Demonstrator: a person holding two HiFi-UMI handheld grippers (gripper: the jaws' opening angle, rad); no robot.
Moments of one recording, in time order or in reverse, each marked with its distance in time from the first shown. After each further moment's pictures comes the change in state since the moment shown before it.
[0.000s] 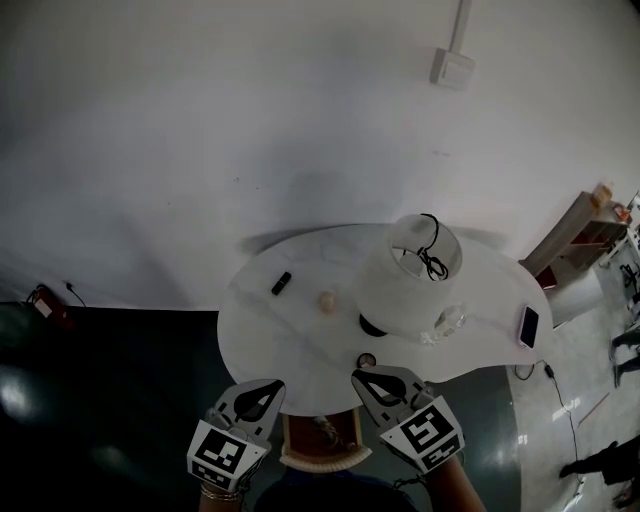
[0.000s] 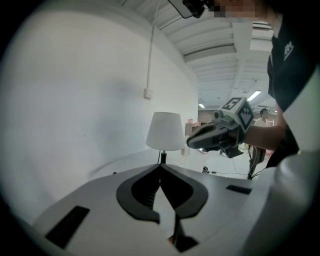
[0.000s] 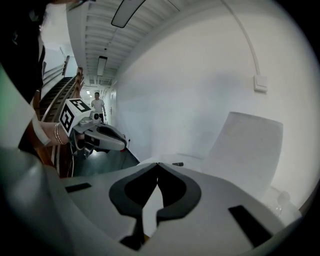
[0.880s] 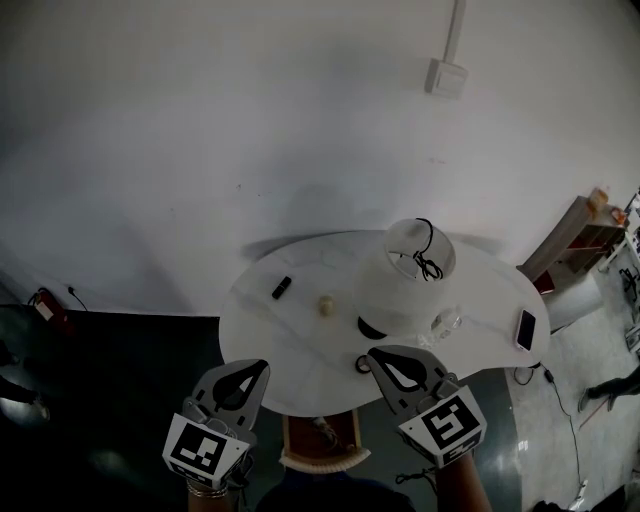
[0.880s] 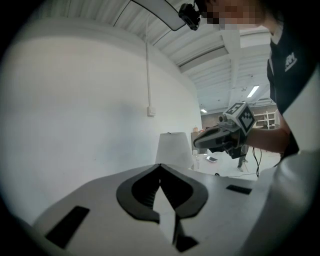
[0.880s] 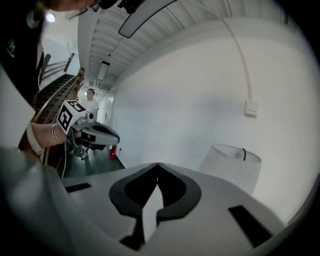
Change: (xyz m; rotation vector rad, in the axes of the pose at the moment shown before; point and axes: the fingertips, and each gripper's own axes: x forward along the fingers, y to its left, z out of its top) left arm -0.032 0.023 0.067 0.090 -0.148 0.113; right arm -0.036 -0.024 0.062 -0.092 -0.141 -0.097
